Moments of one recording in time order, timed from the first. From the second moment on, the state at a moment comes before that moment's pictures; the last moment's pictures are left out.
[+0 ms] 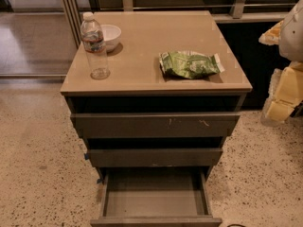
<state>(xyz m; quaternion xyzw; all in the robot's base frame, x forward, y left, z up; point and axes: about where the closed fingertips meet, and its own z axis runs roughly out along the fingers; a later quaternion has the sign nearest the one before) 0.438 -0.217 0.977 -0.60 0.78 -0.04 0.16</state>
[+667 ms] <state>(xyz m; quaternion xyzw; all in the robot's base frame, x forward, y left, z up) 0.446 -0.217 0.978 -0.60 0.78 -0.04 0.17</state>
